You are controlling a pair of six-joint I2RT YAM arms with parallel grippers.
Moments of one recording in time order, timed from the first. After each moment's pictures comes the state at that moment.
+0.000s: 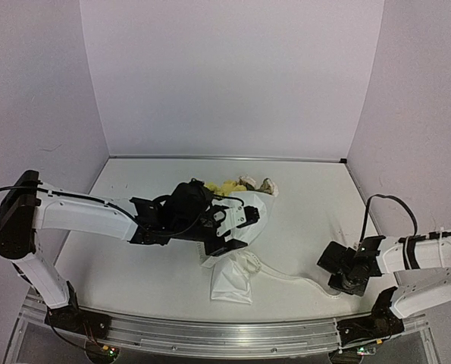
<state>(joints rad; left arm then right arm) -1.11 1.66 1.07 0.05 0.09 0.40 0.83 1.20 0.42 -0.78 0.44 1.33</state>
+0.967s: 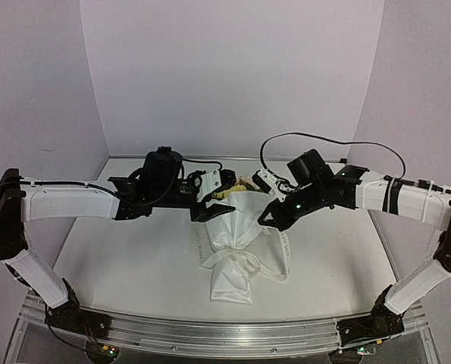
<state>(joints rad) -0.90 1.57 1.08 0.14 0.31 0.56 0.75 1.50 1.16 -0.53 -0.29 0.06</state>
